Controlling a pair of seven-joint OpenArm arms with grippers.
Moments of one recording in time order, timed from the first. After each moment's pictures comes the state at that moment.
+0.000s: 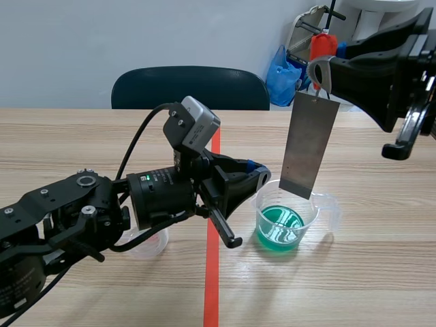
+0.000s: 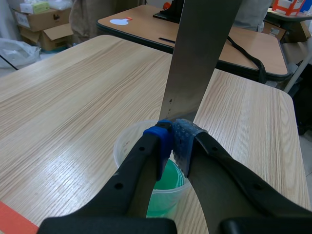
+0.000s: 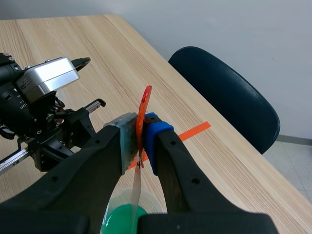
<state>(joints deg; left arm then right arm) -9.1 -20.2 40.5 78.3 -19.9 -32.6 -12.3 -15.4 48.7 2.1 117.2 35.3 35.7 -3.5</state>
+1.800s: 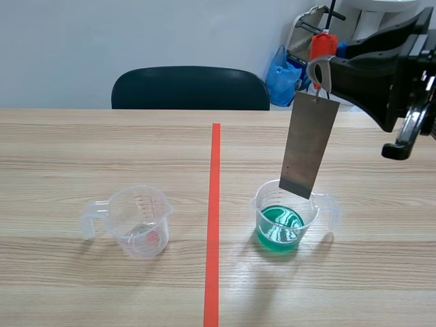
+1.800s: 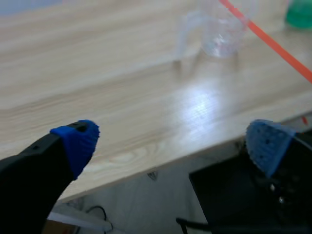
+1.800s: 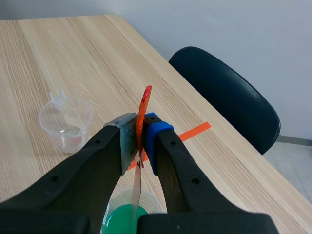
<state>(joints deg) 80.4 -26.5 -30.4 83.1 -5.8 -28.0 -67.2 -15.4 48.7 2.1 117.2 35.3 35.8 -3.5</state>
